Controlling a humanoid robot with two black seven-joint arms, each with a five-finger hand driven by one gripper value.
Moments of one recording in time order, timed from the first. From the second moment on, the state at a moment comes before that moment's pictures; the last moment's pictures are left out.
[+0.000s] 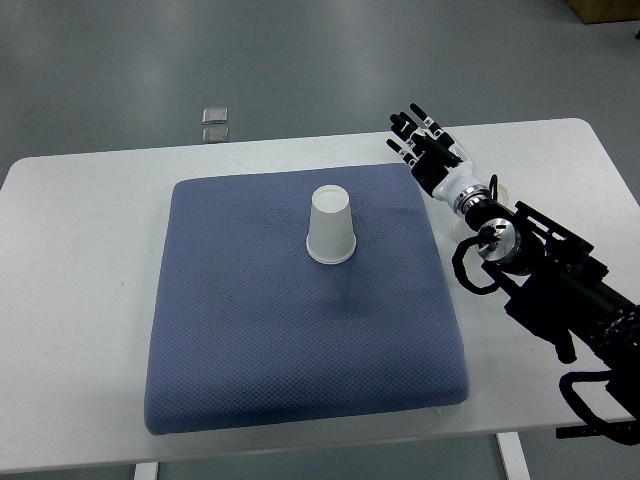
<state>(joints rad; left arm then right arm) 0.00 0.00 0.11 -0.19 0.08 0.00 0.09 0.80 0.00 0.83 0.47 -0.02 0.23 0.25</state>
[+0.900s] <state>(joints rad) 0.00 0.00 0.12 -0.24 0.08 0.00 0.08 1.25 -0.26 -0.03 0.50 -0.38 0.40 0.11</state>
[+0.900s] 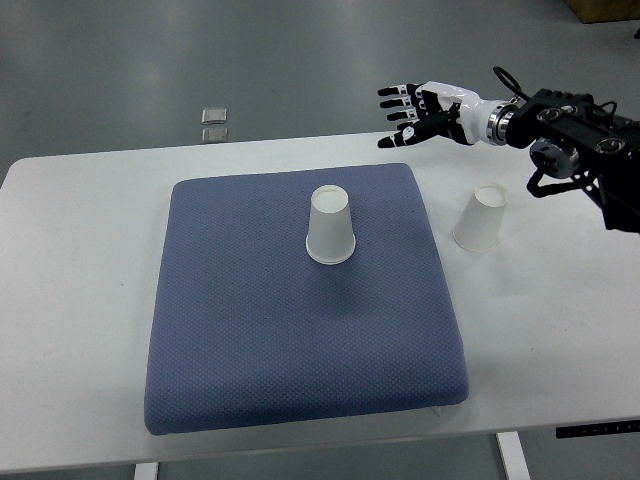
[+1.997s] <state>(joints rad) -0.01 0.00 0.12 -0.25 0.08 0.00 0.08 1.89 -0.41 -0.93 0.98 -0.53 0.41 0.06</state>
